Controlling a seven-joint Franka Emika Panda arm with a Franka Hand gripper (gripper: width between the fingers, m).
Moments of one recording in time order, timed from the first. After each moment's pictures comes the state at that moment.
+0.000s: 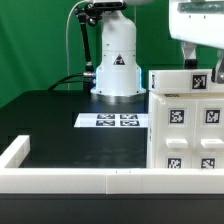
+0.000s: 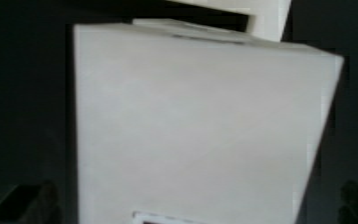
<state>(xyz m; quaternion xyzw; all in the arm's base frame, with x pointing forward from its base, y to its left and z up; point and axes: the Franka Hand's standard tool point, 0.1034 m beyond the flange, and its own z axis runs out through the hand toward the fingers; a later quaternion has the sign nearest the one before) 0.622 0.090 0.186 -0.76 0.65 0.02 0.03</state>
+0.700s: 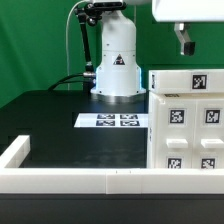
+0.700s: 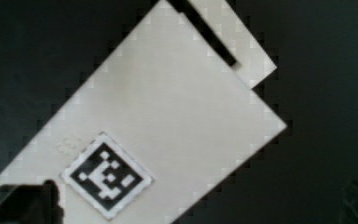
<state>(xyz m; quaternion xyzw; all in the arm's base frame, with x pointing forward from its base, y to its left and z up) 0.633 0.099 0.190 -0.94 0.34 0.01 0.01</state>
